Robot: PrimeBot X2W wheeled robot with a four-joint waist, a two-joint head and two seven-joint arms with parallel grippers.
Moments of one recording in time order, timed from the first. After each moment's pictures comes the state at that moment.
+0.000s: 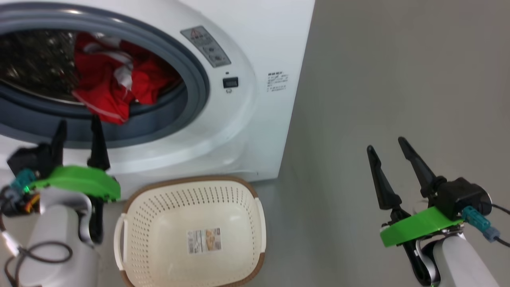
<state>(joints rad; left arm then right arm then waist) -0.60 0.10 0.09 0.69 -0.26 -0.05 -0.25 -0.19 -0.07 0.06 0.22 0.23 0.13 -0.26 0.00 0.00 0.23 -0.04</state>
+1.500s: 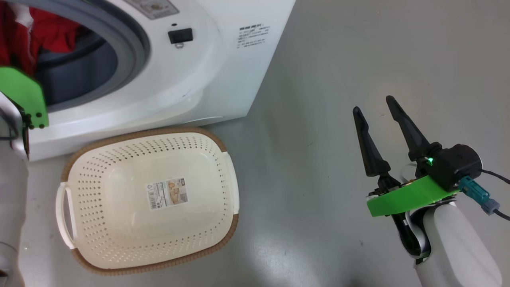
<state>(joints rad) -1.19 0.29 -0.11 1.28 -0.07 0.10 -0.04 -0.34 -0.06 0.11 0.19 0.25 0.13 -0.26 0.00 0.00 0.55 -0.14</state>
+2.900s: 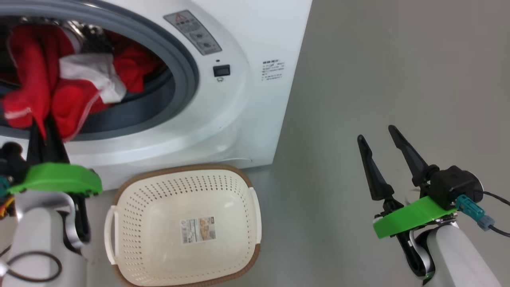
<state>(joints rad) -0.57 0.13 0.12 0.51 -0.26 0.09 -0.25 -0.26 -0.08 0.11 0.24 0.26 0.13 -0.26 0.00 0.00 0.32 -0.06</state>
